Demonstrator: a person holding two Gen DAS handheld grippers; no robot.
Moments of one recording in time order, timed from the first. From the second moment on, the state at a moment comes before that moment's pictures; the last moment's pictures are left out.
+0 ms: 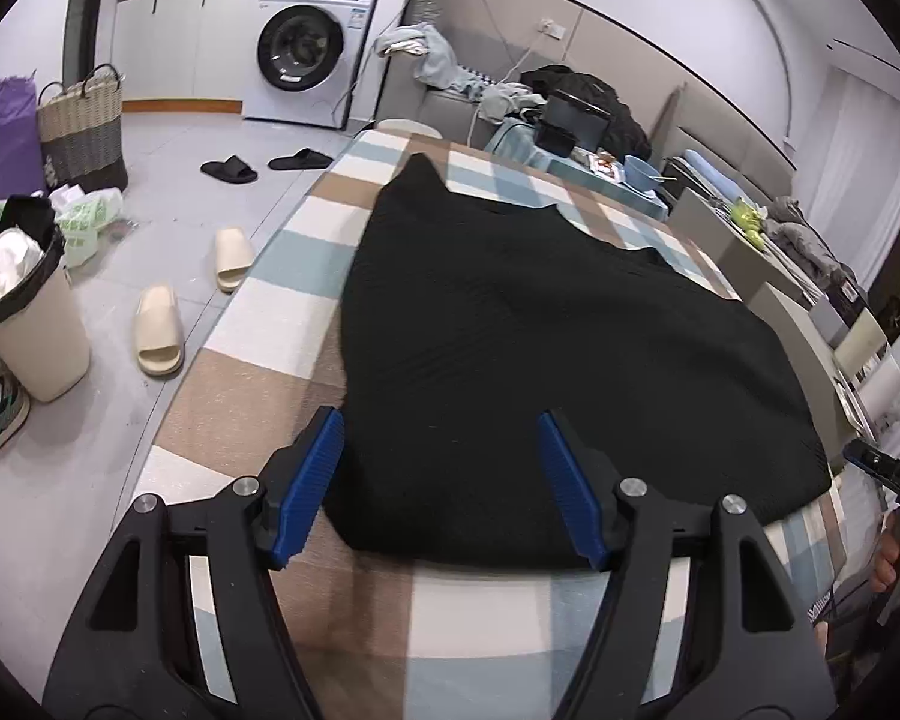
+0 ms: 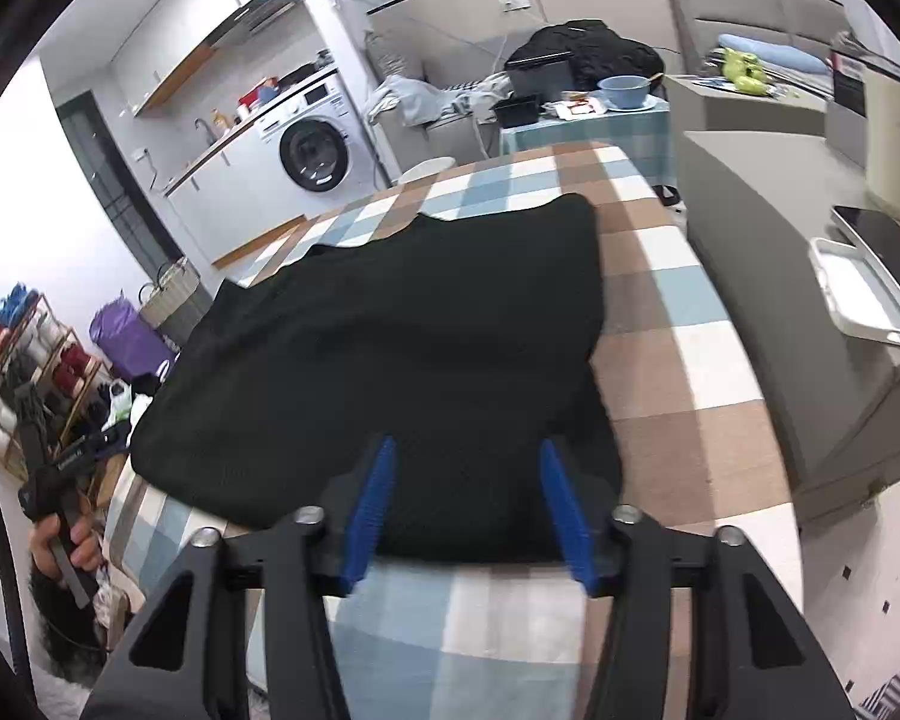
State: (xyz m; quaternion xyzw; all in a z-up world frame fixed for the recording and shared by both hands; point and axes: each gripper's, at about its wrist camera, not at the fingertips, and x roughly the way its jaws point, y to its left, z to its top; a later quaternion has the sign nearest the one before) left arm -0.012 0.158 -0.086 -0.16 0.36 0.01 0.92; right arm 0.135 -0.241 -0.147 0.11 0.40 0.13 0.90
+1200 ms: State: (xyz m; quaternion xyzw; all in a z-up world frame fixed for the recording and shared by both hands) left arm -0.001 0.153 -0.129 -0.22 0.40 0.06 0.89; right arm 0.146 -0.181 -0.185 0.08 0.43 0.16 0.89
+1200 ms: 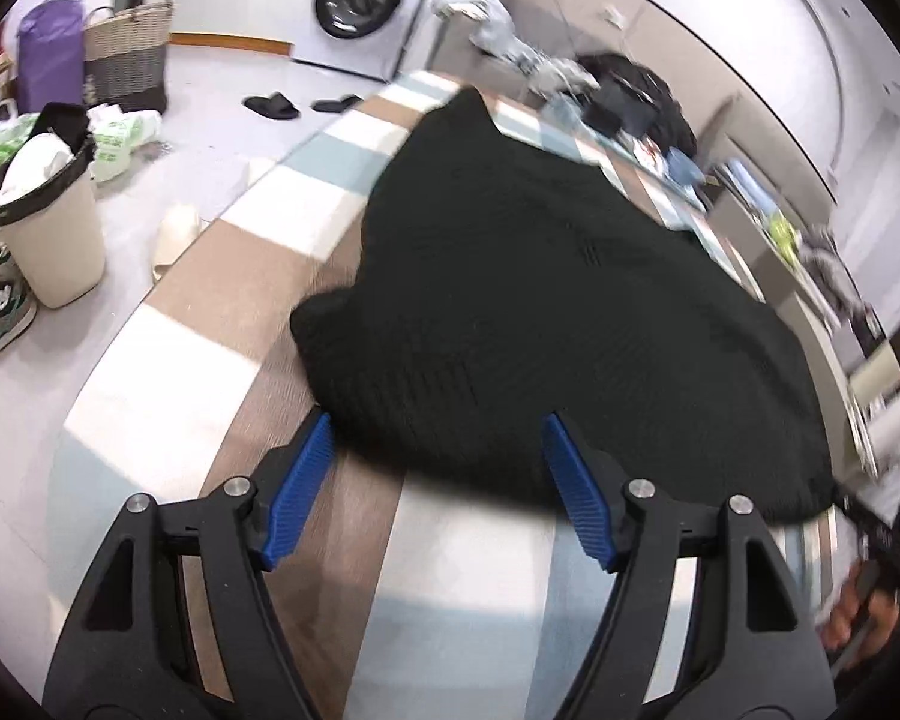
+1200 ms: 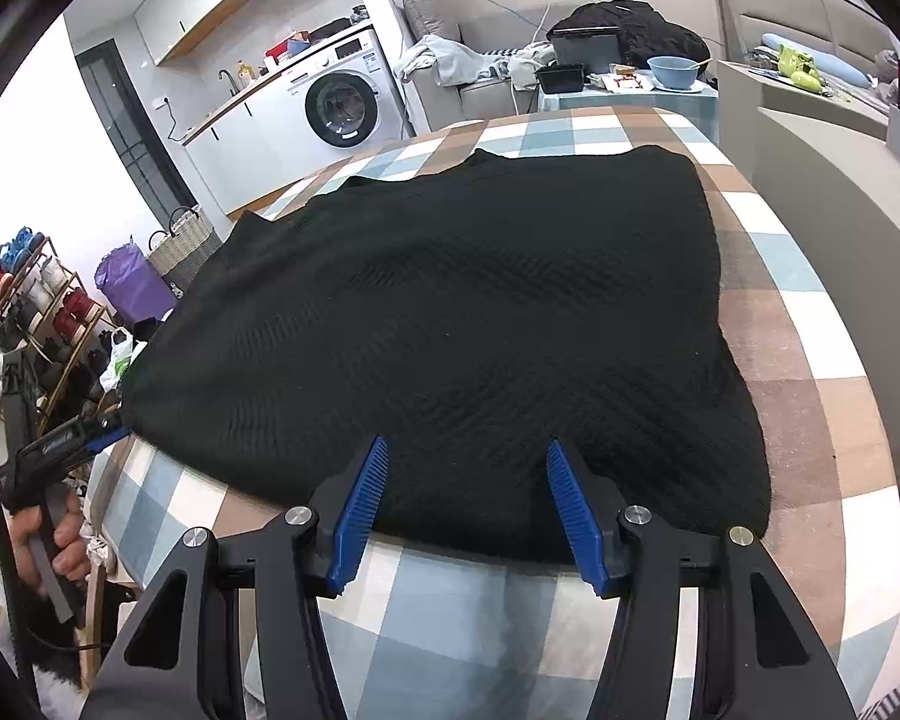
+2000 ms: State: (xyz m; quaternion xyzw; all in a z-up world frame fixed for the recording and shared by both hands) left arm 0.033 0.122 -0.104 -0.15 0.33 0.11 0.93; right arm 0.165 -0.164 -0.189 0.07 0.43 0.17 0.89
